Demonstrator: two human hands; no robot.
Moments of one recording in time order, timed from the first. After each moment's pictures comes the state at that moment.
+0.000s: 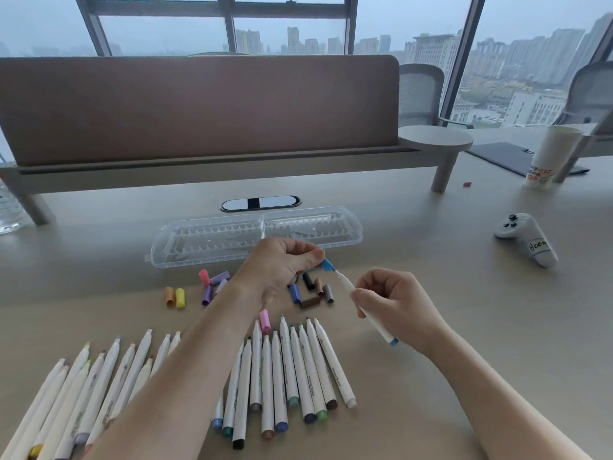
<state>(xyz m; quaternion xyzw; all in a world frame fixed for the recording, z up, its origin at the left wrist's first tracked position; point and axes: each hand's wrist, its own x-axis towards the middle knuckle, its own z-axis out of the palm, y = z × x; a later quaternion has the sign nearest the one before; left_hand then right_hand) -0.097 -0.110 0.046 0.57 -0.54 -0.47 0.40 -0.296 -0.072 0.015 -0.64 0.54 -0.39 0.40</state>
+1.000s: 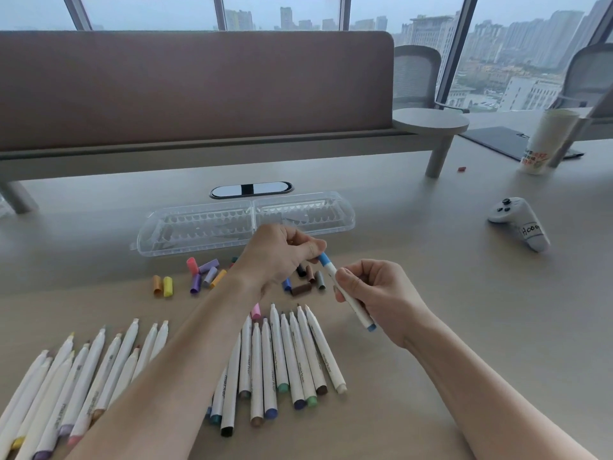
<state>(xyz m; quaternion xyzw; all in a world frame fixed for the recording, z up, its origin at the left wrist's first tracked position) -0.106 -0.114 0.037 0.58 -0.58 -0.42 0.38 -0.287 -0.073 0.003 -0.59 0.51 -0.42 0.47</state>
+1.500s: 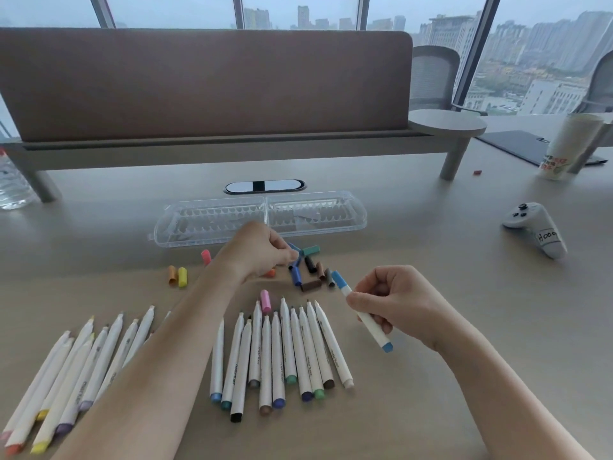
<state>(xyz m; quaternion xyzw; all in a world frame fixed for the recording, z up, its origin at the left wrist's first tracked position) -0.063 -0.122 0.033 0.66 -0.63 -0.32 0.25 -0.301 -0.068 0.016 -0.61 0.56 -0.30 0.48</state>
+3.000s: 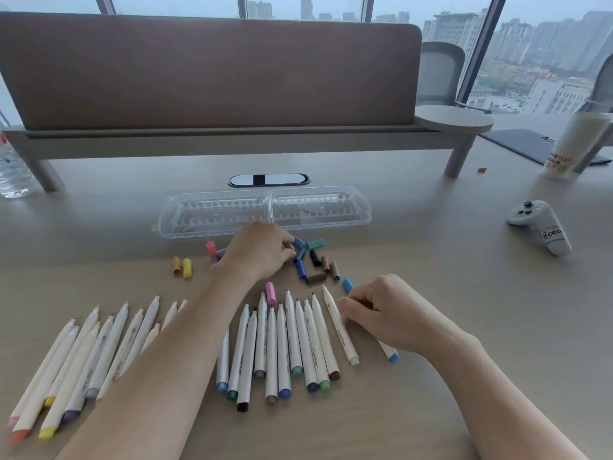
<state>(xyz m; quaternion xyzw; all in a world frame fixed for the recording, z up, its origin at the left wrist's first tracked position) -0.058 -0.134 0.012 0.66 -0.74 -0.08 0.11 -0.288 -0.062 0.005 -0.81 0.52 -0.15 0.23</state>
